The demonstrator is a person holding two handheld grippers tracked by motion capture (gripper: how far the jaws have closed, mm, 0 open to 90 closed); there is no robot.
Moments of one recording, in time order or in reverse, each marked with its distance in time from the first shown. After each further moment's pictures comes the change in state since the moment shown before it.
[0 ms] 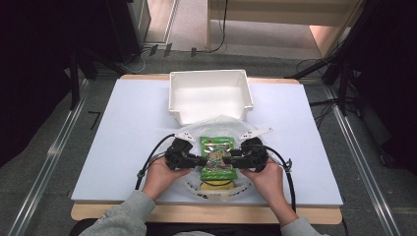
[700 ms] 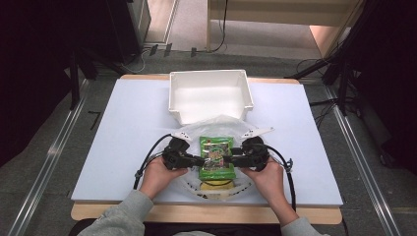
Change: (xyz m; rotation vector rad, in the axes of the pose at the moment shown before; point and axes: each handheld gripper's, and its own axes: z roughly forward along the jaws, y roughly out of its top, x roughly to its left) left arm 0.008 -0.004 -0.004 0.007 -0.020 -0.028; right arm -0.001 0.002 -0.003 -0.015 -0.009 0.007
